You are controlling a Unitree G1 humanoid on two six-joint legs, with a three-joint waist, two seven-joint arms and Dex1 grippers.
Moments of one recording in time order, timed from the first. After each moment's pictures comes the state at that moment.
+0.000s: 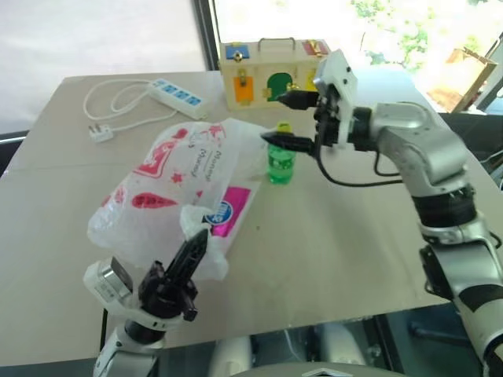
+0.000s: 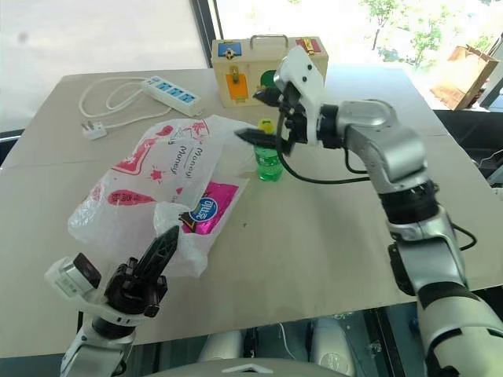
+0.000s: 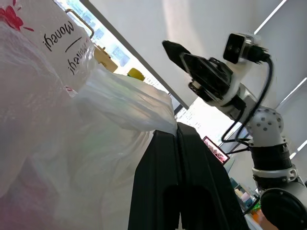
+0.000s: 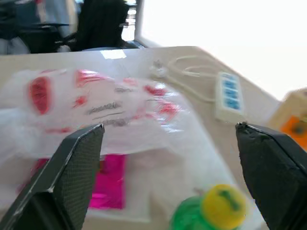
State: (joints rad) left arm 0.59 0.23 0.20 -0.66 -1.10 0.21 -0.74; right arm -1.01 -0.38 0.21 0.18 0.35 0.52 0.83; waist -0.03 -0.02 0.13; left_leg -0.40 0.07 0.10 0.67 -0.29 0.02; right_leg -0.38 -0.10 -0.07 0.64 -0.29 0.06
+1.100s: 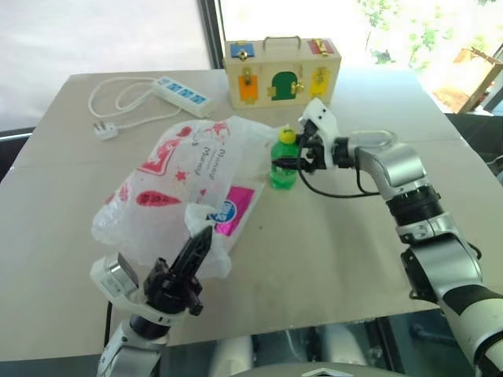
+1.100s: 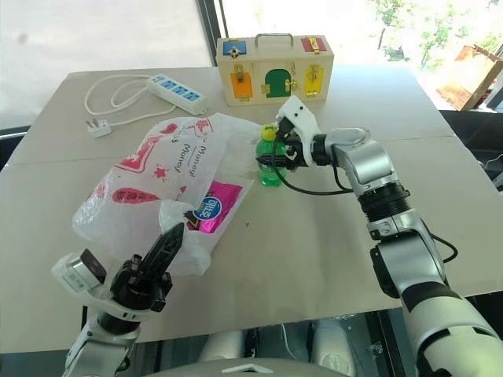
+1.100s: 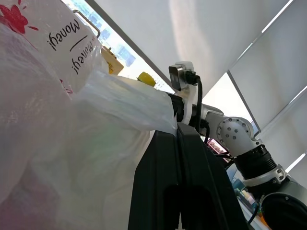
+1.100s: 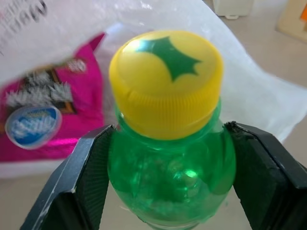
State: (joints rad) left arm 0.57 0.23 0.18 -0.68 -1.08 0.21 -0.69; right arm -0.98 -0.27 0.14 0.34 0.30 0.79 0.90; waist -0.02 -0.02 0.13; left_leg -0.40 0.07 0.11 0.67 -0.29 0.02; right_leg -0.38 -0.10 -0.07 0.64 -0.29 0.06
